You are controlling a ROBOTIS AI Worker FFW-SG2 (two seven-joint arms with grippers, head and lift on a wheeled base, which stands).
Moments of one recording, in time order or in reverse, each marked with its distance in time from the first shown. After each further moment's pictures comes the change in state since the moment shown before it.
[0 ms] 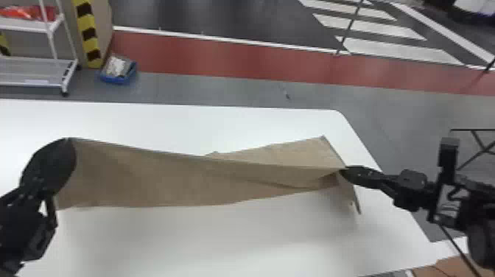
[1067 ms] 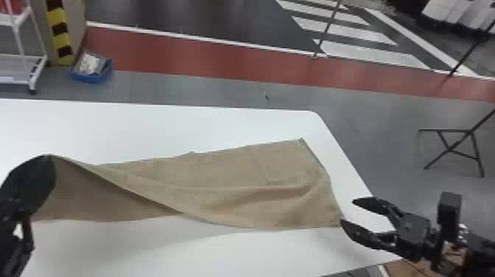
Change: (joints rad) left arm 0.017 -0.010 -0.036 0.031 -0.027 -0.028 -0.002; right arm 0.311 0.117 -0.193 -0.086 0.125 -0.334 -0.017
